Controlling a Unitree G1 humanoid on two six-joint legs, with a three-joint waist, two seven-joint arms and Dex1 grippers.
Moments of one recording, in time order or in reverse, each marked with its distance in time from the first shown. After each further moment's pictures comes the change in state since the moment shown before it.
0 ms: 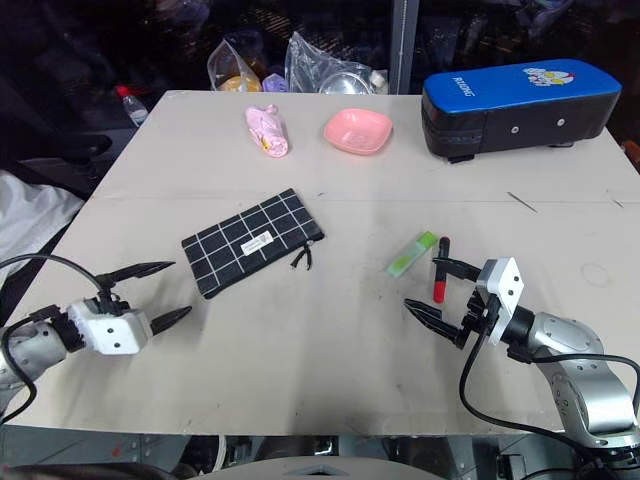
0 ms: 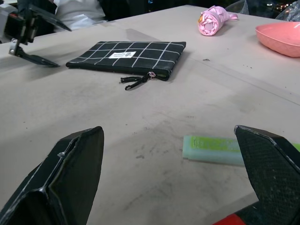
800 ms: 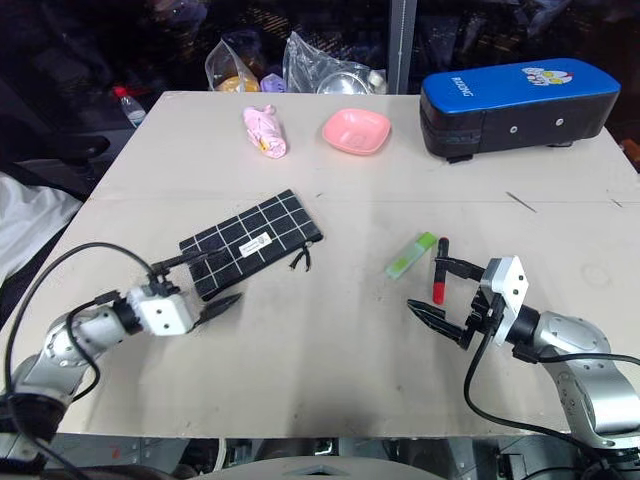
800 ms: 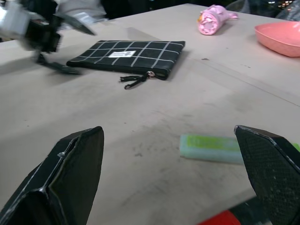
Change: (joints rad) left arm 0.031 -0.123 -0.063 -0.176 -0.178 0.120 -0.123; right arm 0.005 -0.013 -0.021 -0.008 0.006 0.011 0.013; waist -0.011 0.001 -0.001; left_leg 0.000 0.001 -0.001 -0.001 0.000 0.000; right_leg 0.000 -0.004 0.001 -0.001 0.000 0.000
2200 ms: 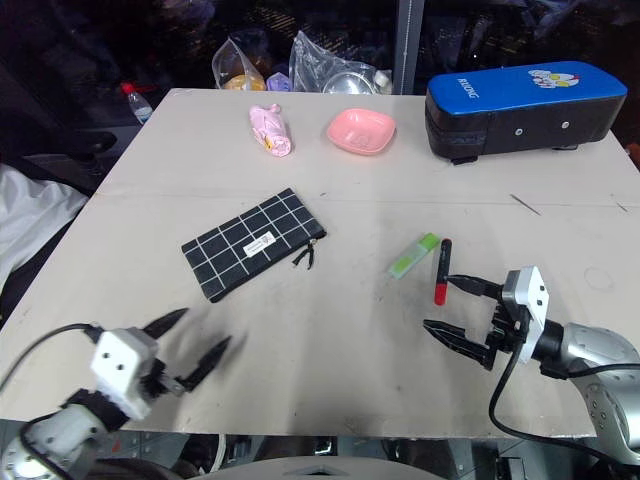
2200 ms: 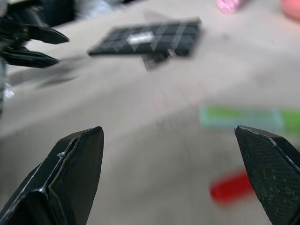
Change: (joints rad) left arm 0.640 -0.380 0.365 -0.822 -0.374 0.862 -0.040; right arm 0.050 -0.073 -0.063 -0.042 0.106 0.088 0.096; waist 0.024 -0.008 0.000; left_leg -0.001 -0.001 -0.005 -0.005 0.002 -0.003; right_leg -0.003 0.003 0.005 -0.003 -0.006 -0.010
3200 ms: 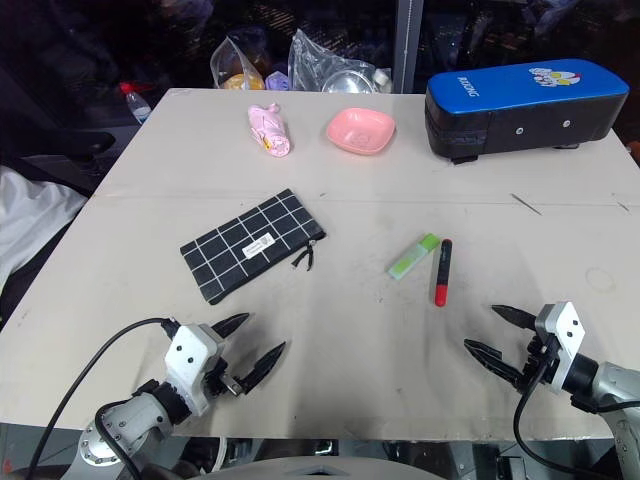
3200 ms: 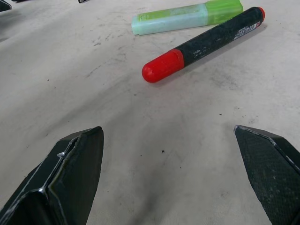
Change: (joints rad) left arm -0.076 -0.061 -0.345 -0.149 0.058 0.229 0.088; right arm 0.193 -0.001 -0.112 0.241 -0.113 -0.169 0.020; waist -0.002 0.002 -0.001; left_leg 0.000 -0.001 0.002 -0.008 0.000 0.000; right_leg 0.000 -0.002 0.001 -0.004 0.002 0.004
